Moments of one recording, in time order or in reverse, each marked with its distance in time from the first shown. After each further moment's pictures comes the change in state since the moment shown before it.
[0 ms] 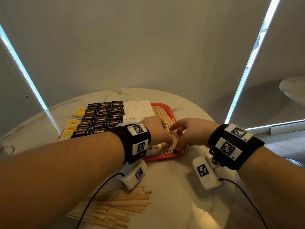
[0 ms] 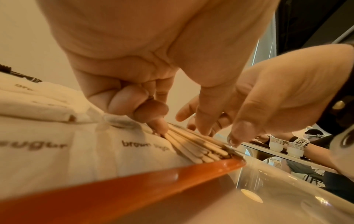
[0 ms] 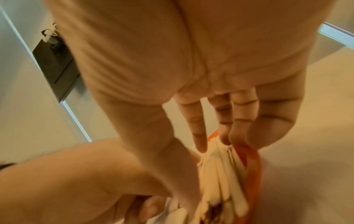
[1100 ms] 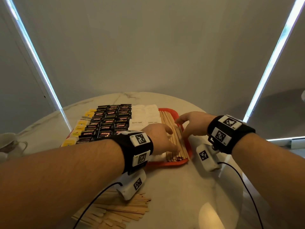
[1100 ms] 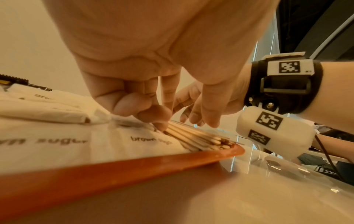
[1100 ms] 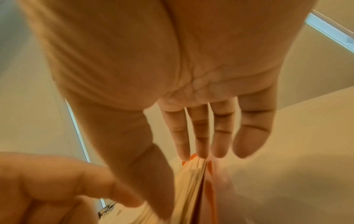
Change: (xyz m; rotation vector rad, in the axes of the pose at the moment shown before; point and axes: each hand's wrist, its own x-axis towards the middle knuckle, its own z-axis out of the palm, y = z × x) left_hand -0.019 0.004 -0.001 -0.018 0.020 0.011; right_hand 0.063 0.006 -0.032 -0.228 0.090 -0.147
